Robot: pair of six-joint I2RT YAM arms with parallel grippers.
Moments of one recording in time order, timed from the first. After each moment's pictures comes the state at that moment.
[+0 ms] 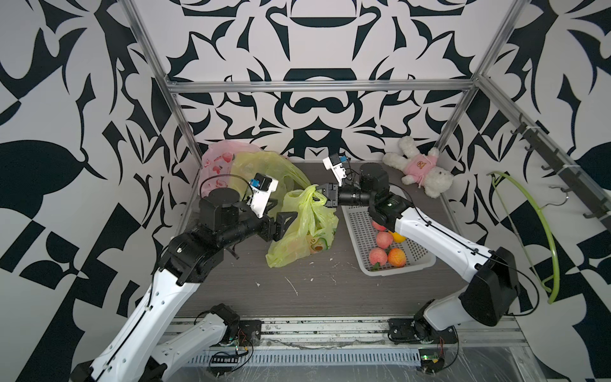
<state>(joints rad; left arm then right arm) -0.60 0.94 1.25 -0.69 0.28 -0.08 0.63 1.49 1.27 0.04 -0.79 0.75</state>
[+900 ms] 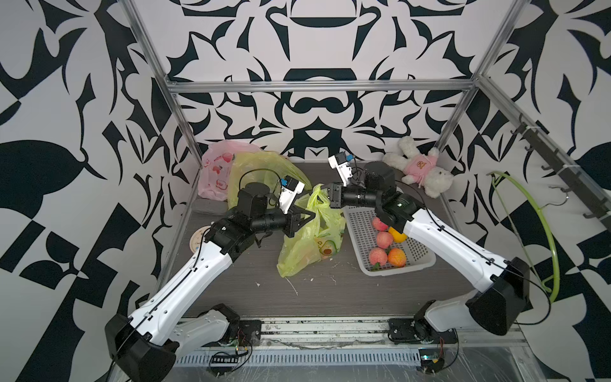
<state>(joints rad) -0.61 1.09 1.07 -0.39 0.60 -0.26 0.63 1.42 1.31 -0.12 -0.63 0.65</state>
